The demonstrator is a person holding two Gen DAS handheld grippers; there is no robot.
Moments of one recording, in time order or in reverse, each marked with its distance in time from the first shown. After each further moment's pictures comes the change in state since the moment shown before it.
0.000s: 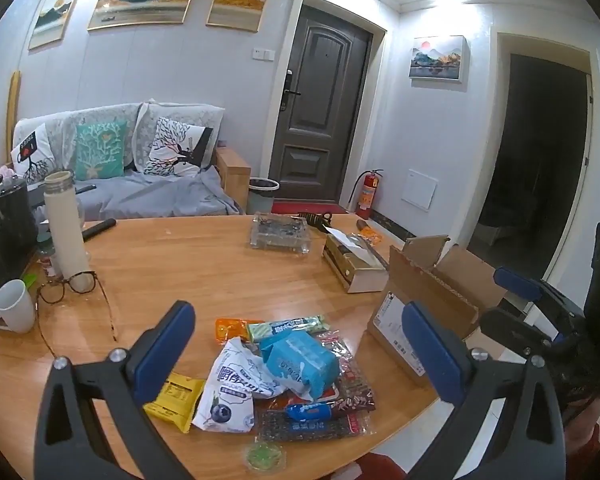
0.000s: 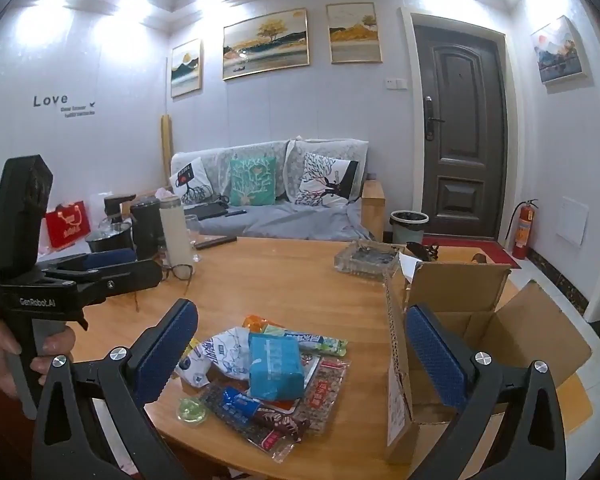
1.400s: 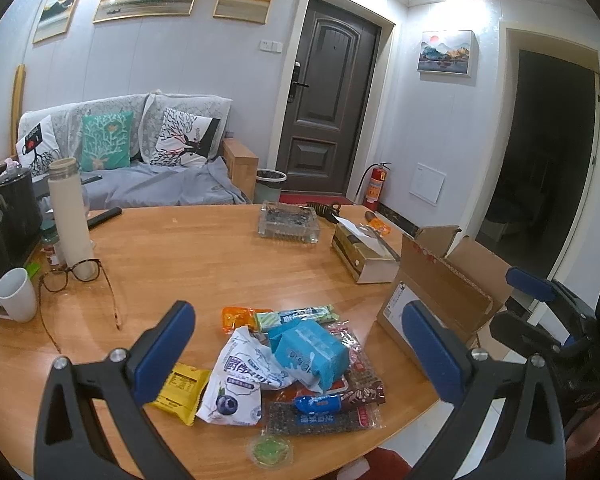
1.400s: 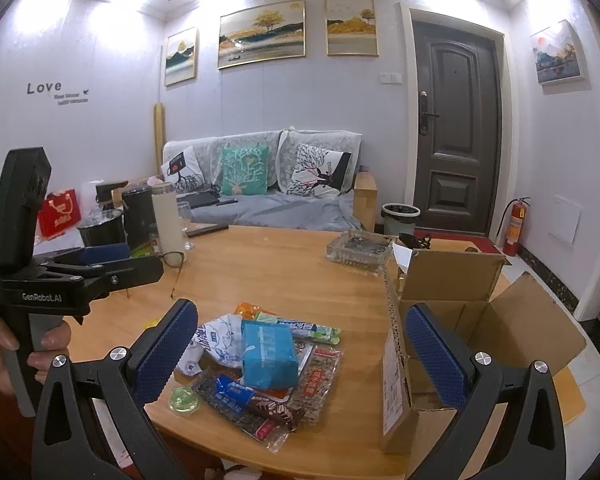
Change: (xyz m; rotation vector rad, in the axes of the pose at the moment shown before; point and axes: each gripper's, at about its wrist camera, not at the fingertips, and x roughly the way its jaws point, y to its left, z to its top) left arm 0.013 0.009 -0.012 -0.014 0.032 0.020; right arm 0.004 0.006 -0.006 -0.019 0.034 -0.035
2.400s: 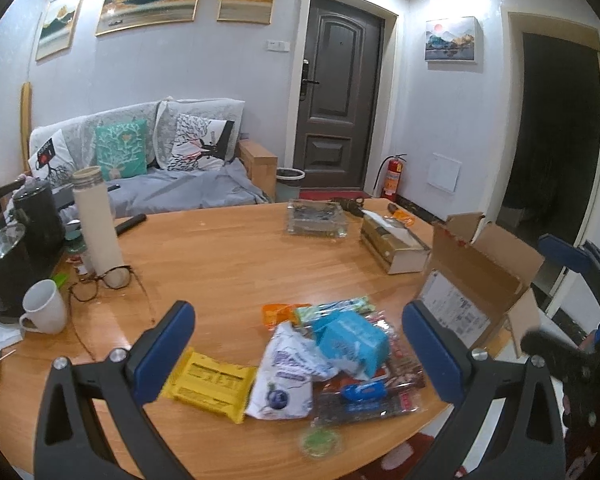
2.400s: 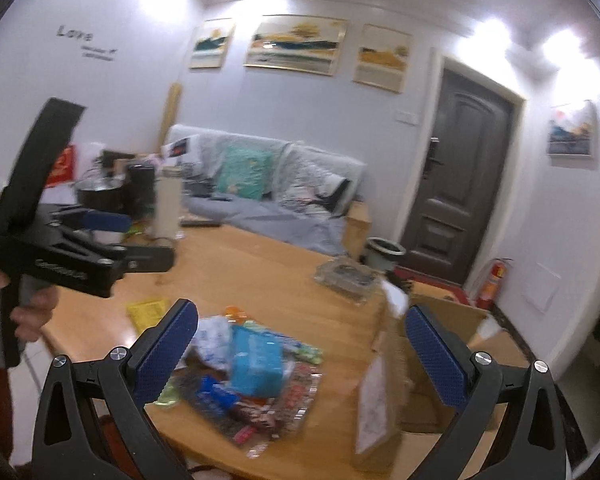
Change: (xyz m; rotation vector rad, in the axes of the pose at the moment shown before) left arm -0.012 0.029 -0.004 0.058 0.014 0.080; right arm -0.004 0.053 0.004 -0.256 -0.048 -0.021
